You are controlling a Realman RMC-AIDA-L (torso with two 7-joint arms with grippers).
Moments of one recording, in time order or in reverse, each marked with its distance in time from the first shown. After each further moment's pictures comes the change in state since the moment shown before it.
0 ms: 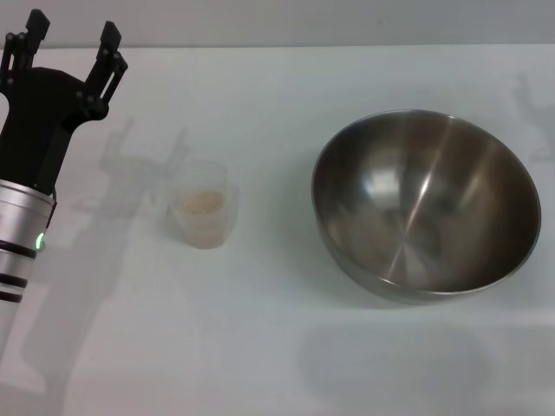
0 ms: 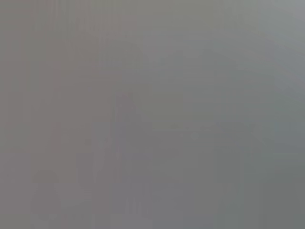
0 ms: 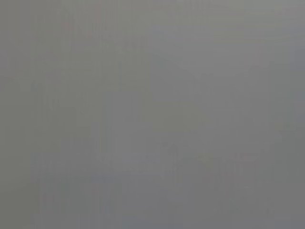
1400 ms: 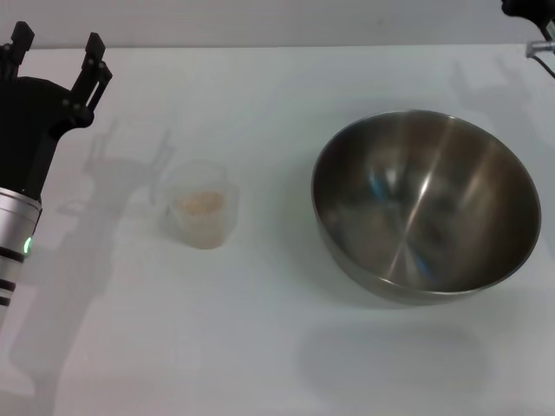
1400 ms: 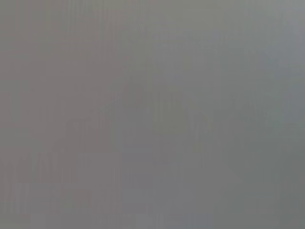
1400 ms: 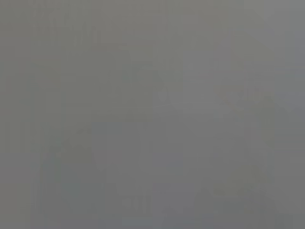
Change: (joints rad) left arm 0.008 0.003 -0.019 0.027 -0.004 -0.021 0.011; right arm -0.240 -0.004 -0.018 -0.799 -0.142 0.823 -0.098
